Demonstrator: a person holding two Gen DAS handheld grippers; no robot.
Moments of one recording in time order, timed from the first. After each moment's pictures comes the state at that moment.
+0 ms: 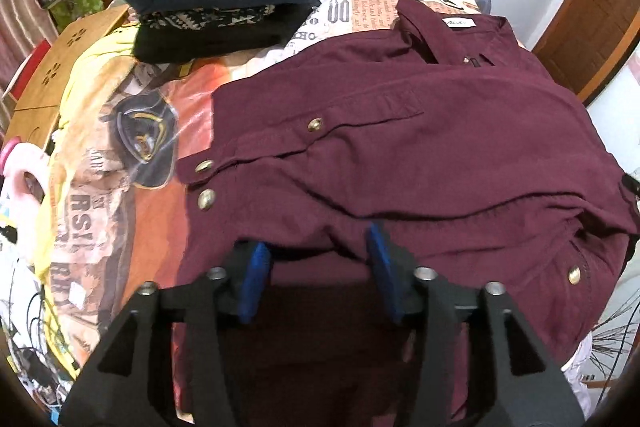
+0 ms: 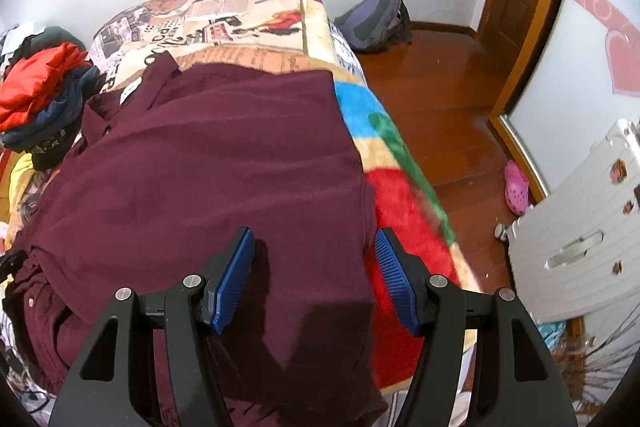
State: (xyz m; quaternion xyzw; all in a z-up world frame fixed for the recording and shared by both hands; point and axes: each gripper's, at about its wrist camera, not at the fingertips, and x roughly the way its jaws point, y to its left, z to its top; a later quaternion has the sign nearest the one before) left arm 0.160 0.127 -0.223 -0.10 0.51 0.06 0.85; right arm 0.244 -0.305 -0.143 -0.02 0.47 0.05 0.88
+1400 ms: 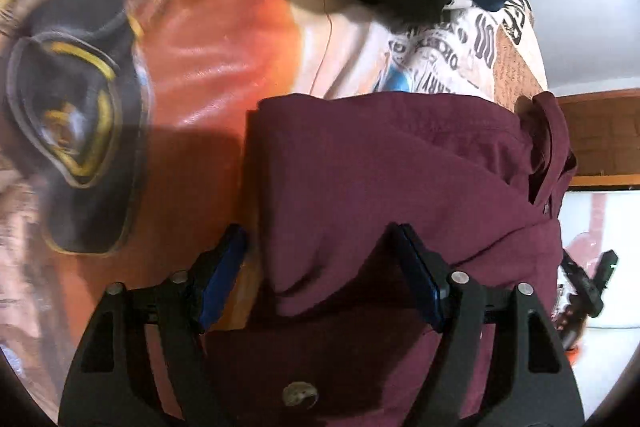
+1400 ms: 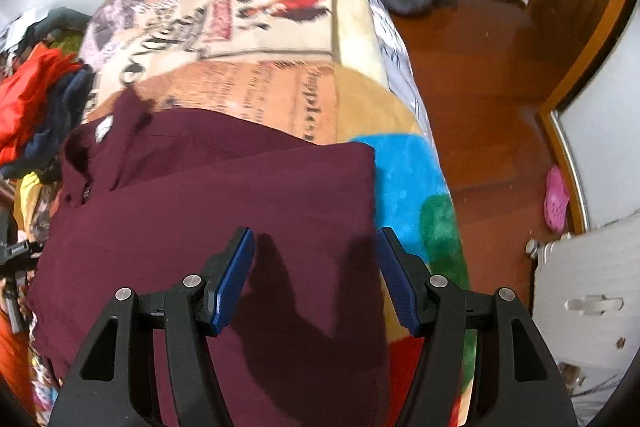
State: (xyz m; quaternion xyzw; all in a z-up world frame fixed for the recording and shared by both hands) left arm 0.277 0.272 -0.333 -0.38 0.59 0.00 0.71; right arm 0.393 -0.303 -0.179 -0.01 0.58 0.10 0.81
